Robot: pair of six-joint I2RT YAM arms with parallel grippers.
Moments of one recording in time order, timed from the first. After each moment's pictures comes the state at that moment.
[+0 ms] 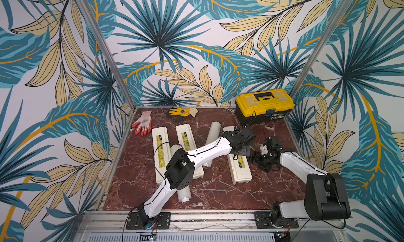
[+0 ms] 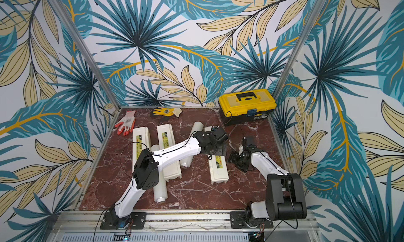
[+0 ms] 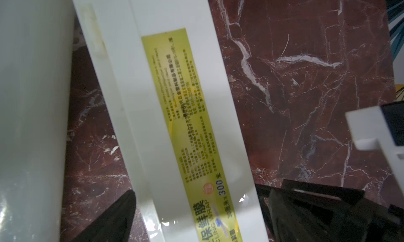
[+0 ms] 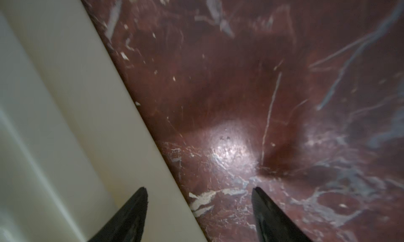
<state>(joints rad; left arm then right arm) -0.99 2.28 2.12 -0.94 -0.18 -0.85 0.02 1.41 0.71 -0.58 -0.32 0.52</state>
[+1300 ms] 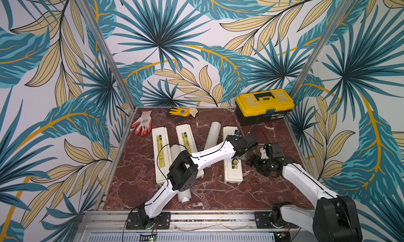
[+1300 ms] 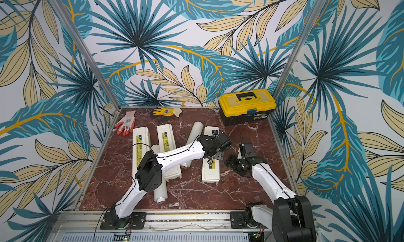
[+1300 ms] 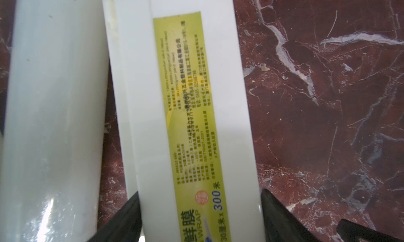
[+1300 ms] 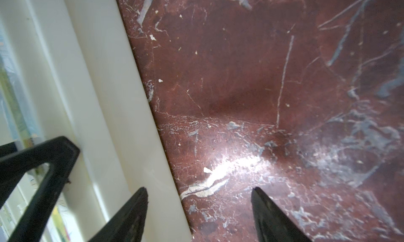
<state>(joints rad) -1.03 2.31 2.13 -1.03 -0.32 -0.83 0.09 1.18 0.62 -0.55 -0.26 0.61</state>
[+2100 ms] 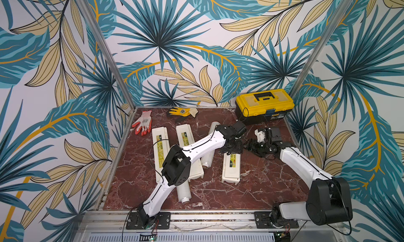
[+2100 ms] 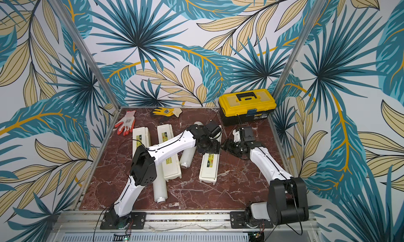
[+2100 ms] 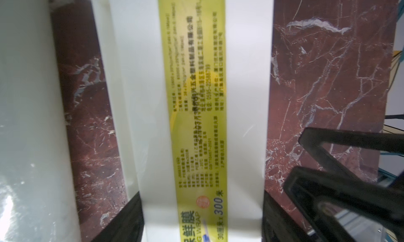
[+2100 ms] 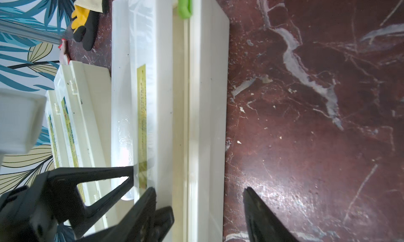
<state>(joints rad) -0.90 2.26 2.13 -1.02 0.10 -0.76 0.08 1.40 0.92 -0.50 -0.41 0.49</state>
